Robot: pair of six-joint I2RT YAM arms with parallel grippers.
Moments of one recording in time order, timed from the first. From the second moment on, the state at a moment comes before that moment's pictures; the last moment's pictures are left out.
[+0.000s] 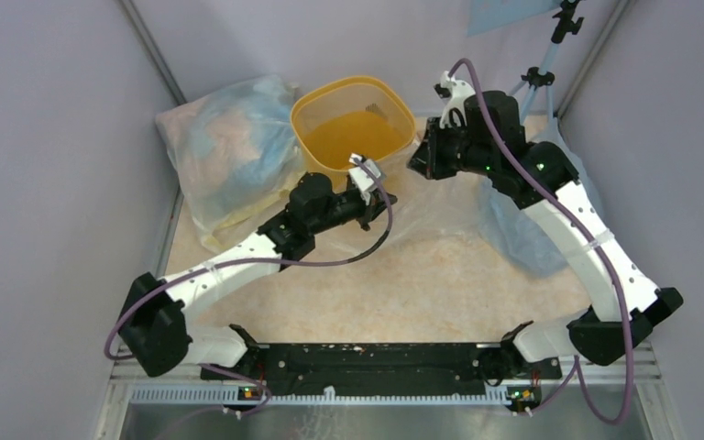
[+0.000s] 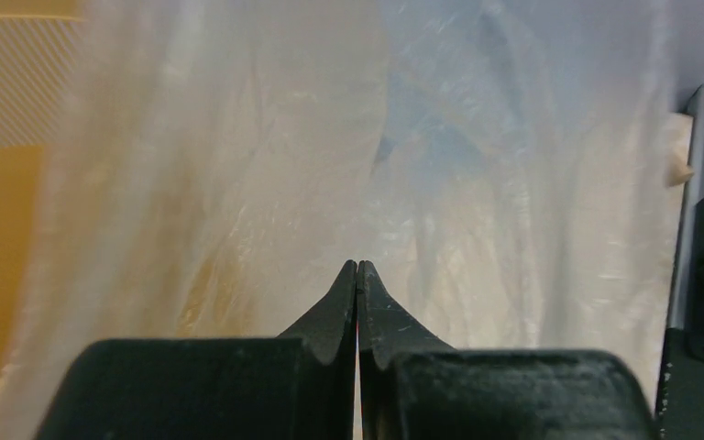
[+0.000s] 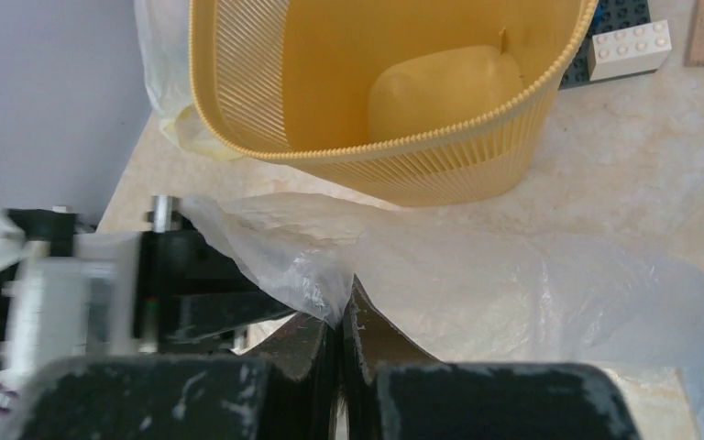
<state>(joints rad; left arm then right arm) -0.77 1.28 0.94 0.27 0.30 0.02 0.61 1.37 1.73 -0.84 -0.11 0.36</state>
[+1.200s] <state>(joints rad) -0.85 1.63 1.09 0.43 0.83 0.06 0.63 1.26 1.82 -0.92 -0.26 0.34</state>
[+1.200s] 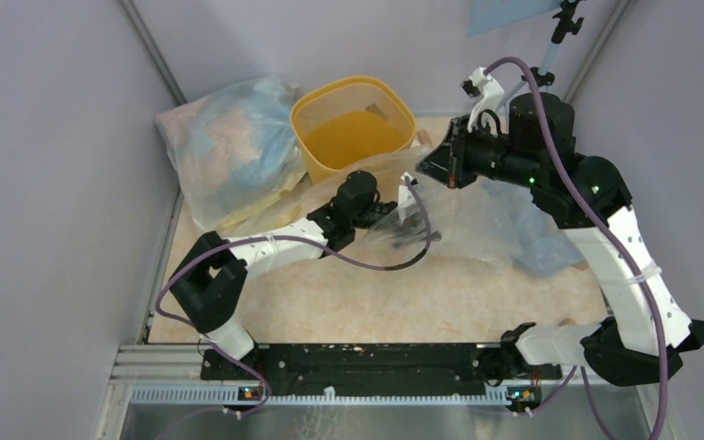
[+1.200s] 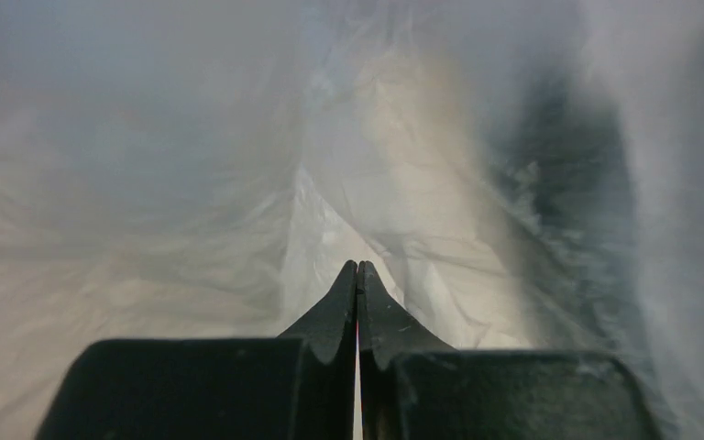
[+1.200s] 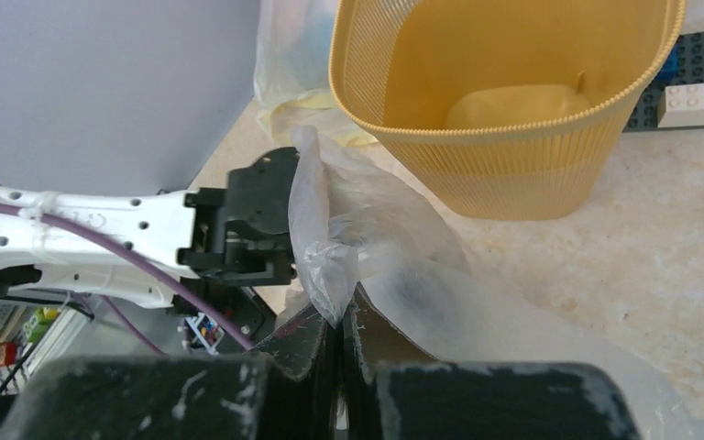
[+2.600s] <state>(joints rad) -0.84 1.38 1.20 -0.20 0.29 0.01 0.63 1.34 1.94 -1.06 -0.03 0.26</state>
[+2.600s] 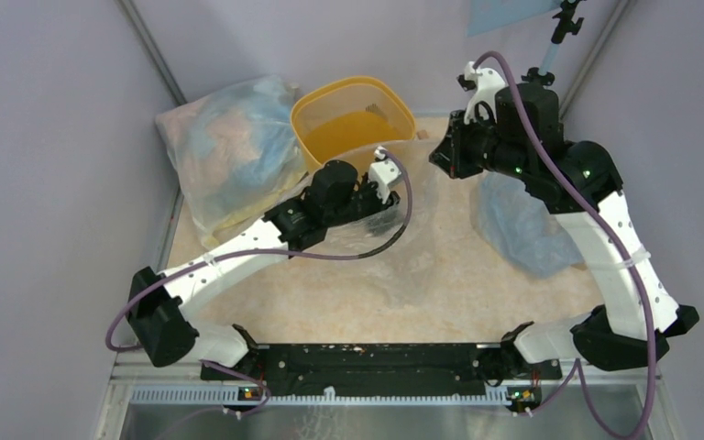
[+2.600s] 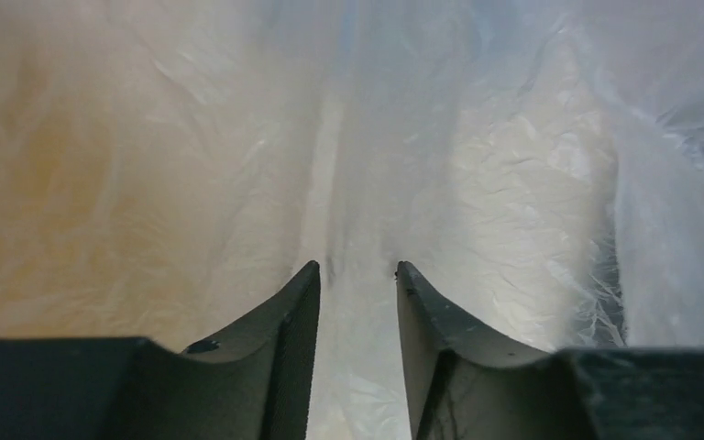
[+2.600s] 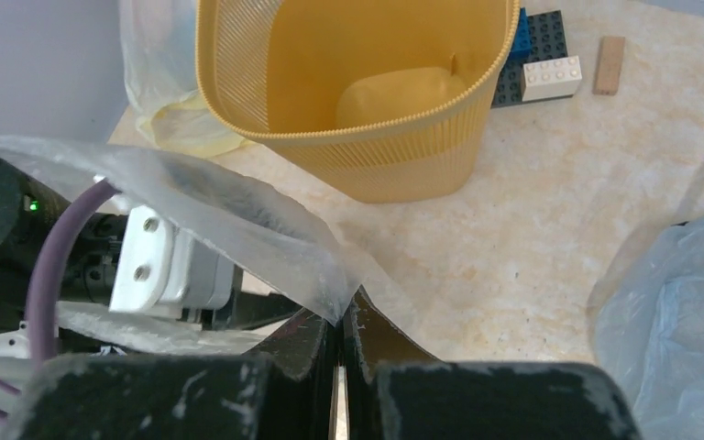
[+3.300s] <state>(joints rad) -0.84 1.50 1.18 -0.19 0.71 -0.02 0.63 1.29 1.91 -1.02 -0.02 0.27</state>
